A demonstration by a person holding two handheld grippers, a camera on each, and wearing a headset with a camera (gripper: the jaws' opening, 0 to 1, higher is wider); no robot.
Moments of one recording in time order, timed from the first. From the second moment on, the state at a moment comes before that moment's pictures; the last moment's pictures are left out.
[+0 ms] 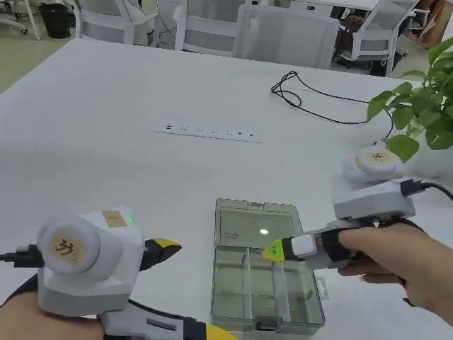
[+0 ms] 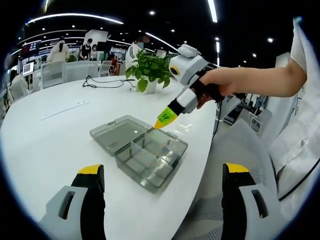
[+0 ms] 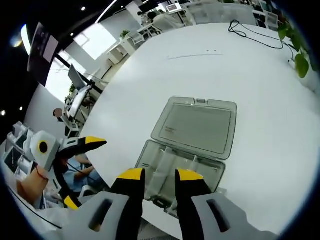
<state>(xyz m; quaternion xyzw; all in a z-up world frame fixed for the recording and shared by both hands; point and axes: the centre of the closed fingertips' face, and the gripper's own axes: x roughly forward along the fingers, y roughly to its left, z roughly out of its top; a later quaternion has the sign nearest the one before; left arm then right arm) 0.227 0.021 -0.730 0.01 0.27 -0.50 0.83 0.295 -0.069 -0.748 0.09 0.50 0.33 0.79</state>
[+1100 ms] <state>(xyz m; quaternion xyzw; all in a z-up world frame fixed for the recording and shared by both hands) 0.226 0.025 -0.715 0.03 0.26 -0.47 0.84 0.253 -0.157 -0.748 -0.22 0.42 0.54 0.69</state>
